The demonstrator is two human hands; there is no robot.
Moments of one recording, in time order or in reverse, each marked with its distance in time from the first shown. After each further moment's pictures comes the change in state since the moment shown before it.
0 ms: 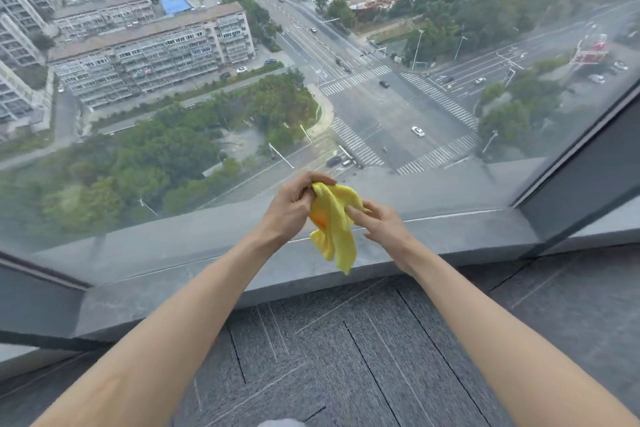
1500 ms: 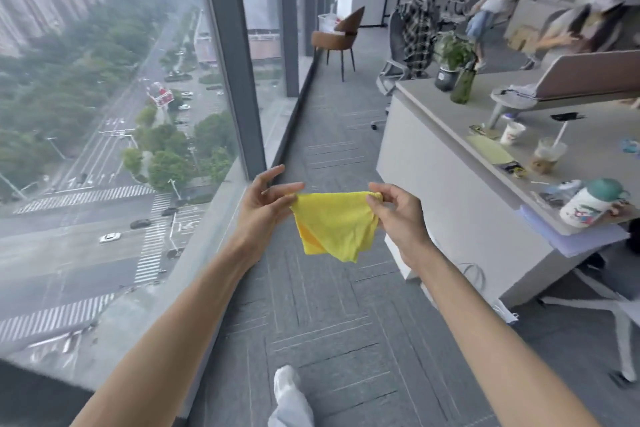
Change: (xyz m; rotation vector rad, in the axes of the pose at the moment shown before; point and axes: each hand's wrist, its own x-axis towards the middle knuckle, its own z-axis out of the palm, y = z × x) left_hand -0.043 0.861 0.658 -0.572 -1.134 0.100; right_hand -0.715 -0.281 -0.747 0.283 1.671 -0.133
